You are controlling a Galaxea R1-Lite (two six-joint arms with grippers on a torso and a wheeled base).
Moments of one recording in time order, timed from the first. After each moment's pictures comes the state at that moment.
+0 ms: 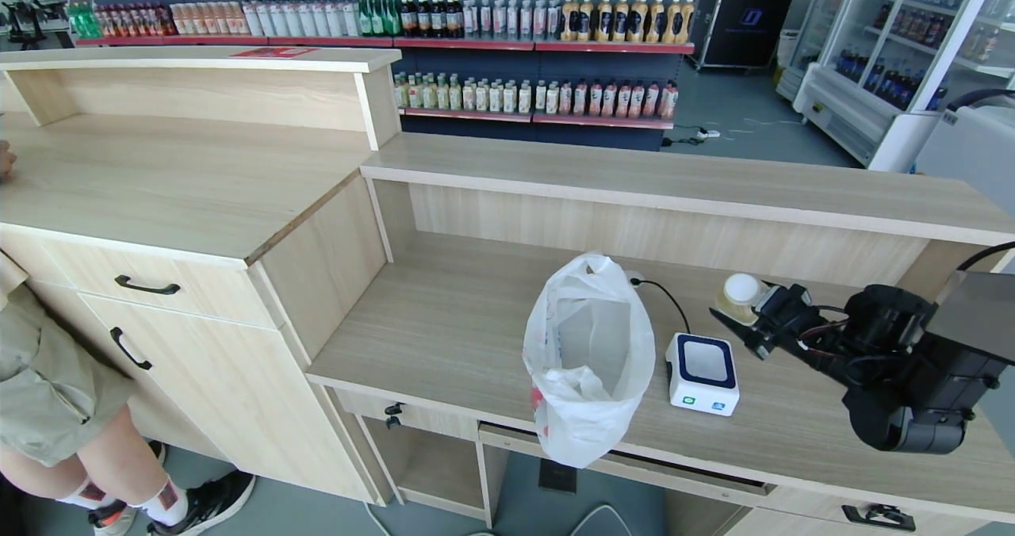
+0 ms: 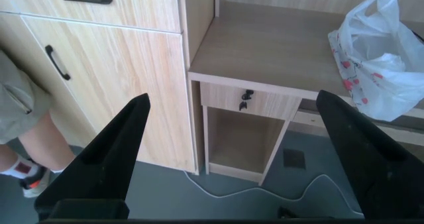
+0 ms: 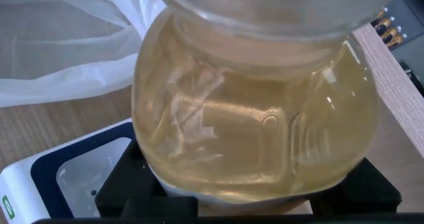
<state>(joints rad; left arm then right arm) 0.00 0.00 0.00 0.00 -0.02 0.00 -0.12 2.35 -0.78 -1.57 0.60 -0.85</state>
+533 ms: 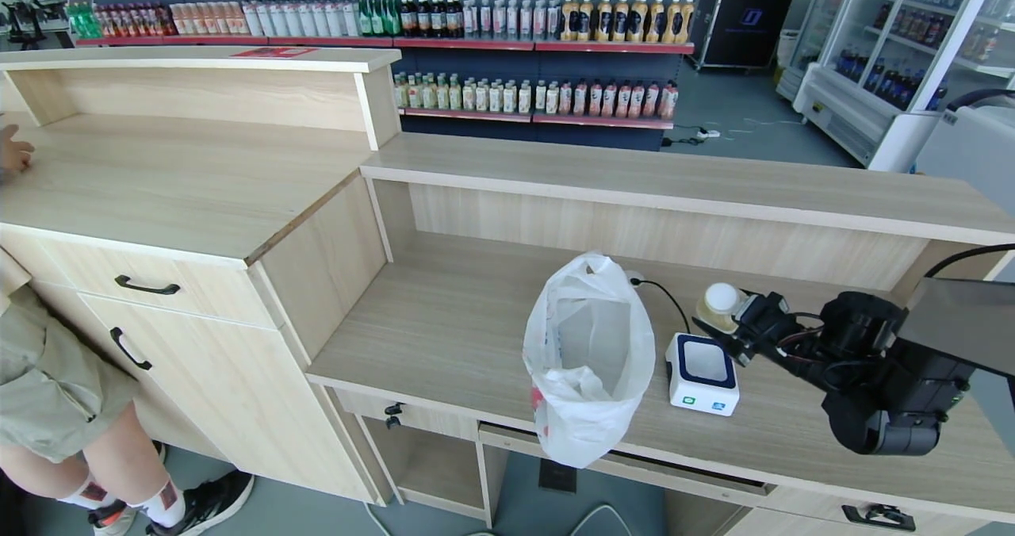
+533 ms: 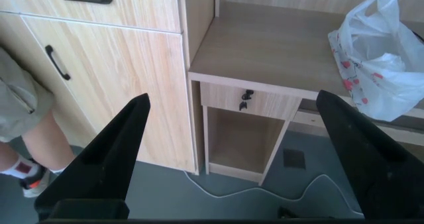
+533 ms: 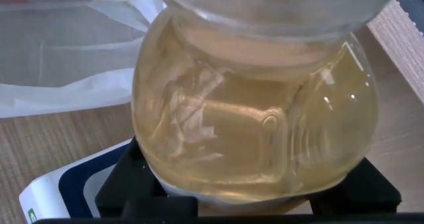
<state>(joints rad) 0.00 0.00 0.00 0.00 -0.02 0.00 -0.08 2.40 -0.81 -1.57 0.60 -0.85</state>
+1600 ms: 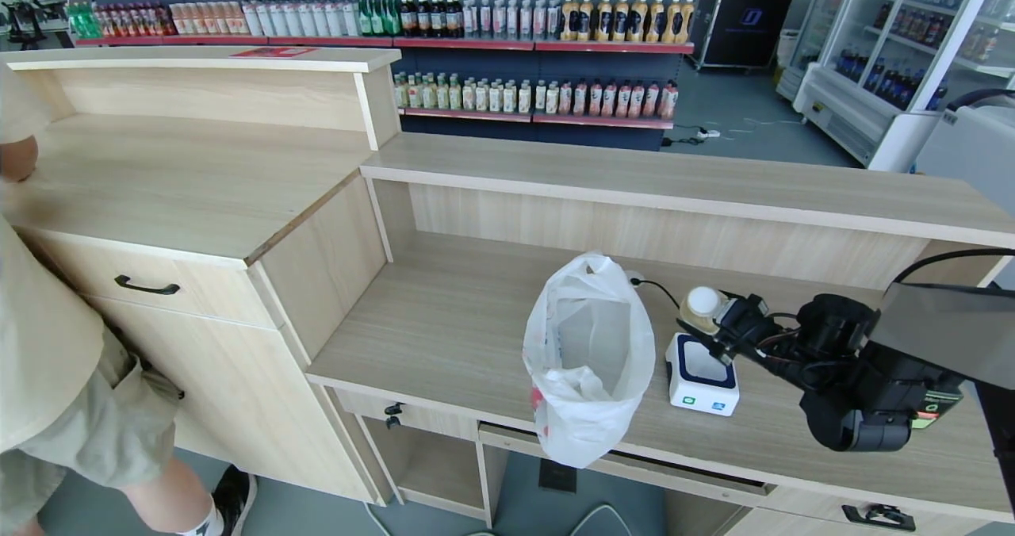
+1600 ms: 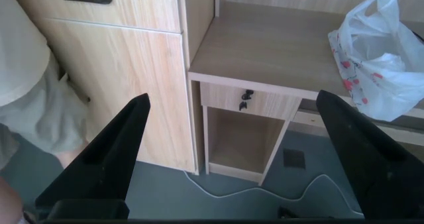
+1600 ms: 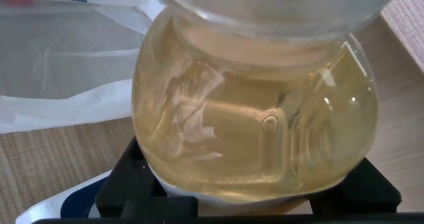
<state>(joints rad) 0.00 0.00 0.00 0.00 -0.02 0.00 -0.03 2.46 -0.88 -1.57 0.59 -0.86</state>
